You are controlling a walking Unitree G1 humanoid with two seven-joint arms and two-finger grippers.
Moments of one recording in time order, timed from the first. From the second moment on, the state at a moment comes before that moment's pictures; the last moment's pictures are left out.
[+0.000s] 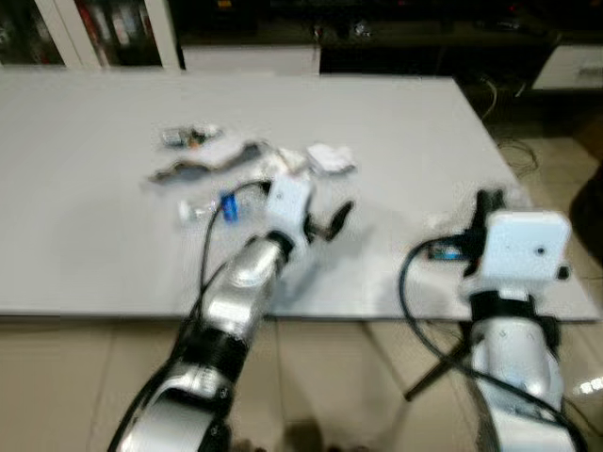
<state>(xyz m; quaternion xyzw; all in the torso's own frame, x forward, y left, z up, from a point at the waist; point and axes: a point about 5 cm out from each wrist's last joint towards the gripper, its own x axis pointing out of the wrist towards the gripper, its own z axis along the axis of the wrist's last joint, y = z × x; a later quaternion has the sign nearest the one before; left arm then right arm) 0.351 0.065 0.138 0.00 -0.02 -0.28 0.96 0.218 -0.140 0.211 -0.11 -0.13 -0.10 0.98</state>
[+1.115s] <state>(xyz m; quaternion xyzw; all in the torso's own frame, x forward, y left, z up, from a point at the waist) 0.352 0.058 0.136 -0.02 -0.01 -0.26 0.97 0.218 -0.144 0.211 -0.12 -0.13 -0.10 0.98</state>
